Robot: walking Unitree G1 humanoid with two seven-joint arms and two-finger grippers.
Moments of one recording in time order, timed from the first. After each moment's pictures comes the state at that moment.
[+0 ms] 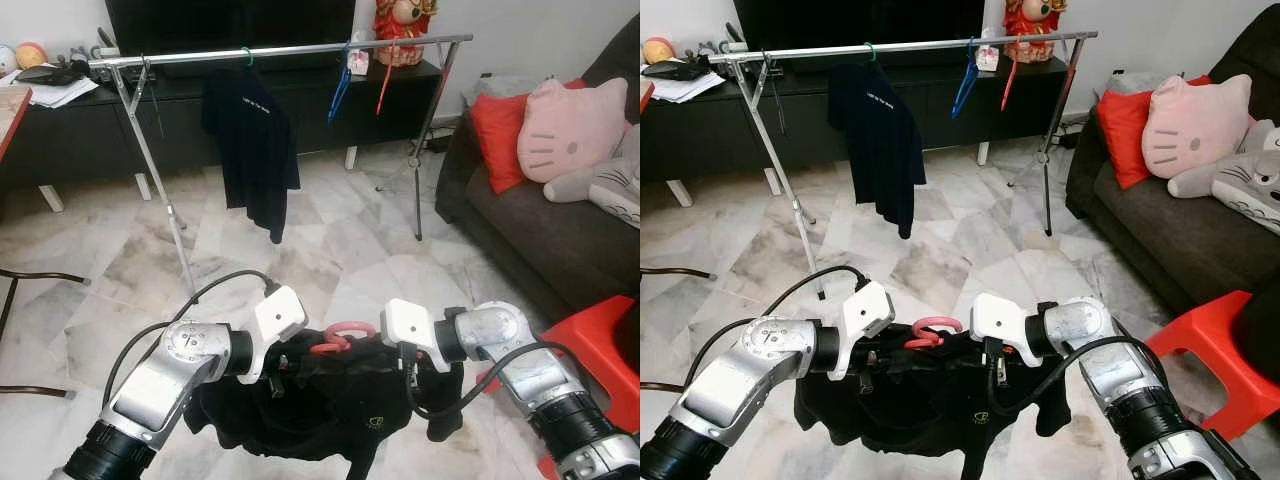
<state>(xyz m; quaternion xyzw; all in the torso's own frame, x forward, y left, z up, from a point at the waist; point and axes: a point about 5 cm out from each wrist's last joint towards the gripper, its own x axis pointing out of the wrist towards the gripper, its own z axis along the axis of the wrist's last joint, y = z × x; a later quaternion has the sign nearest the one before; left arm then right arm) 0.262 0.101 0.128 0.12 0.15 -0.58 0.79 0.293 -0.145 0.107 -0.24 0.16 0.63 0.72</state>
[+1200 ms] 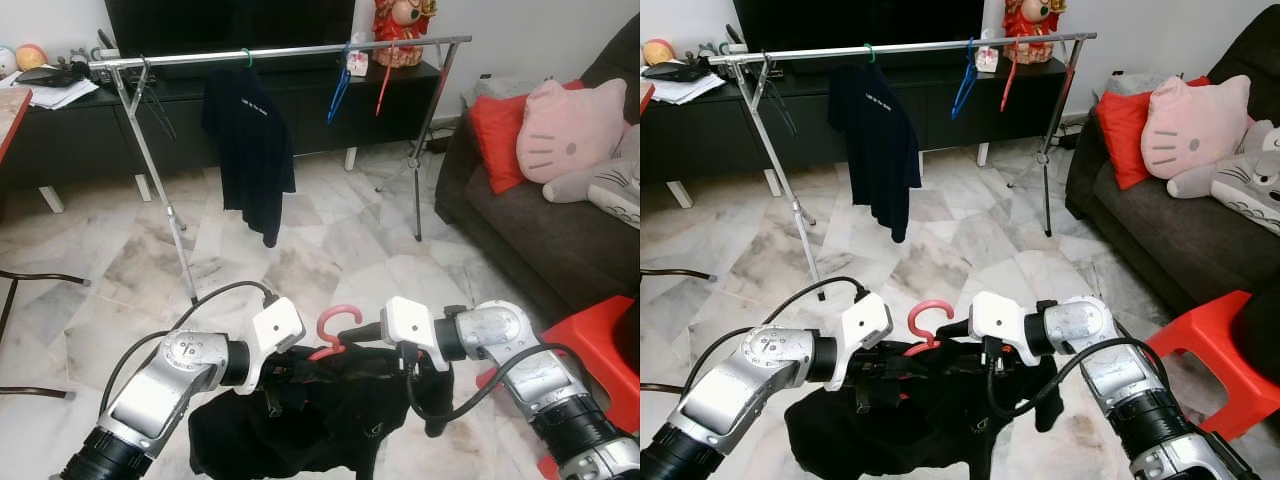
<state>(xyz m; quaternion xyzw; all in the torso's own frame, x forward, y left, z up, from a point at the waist) 0.258 0.109 0.112 0.12 0.18 -0.58 0.78 0.289 -0.141 0.113 -0.23 0.14 0.64 0.71</state>
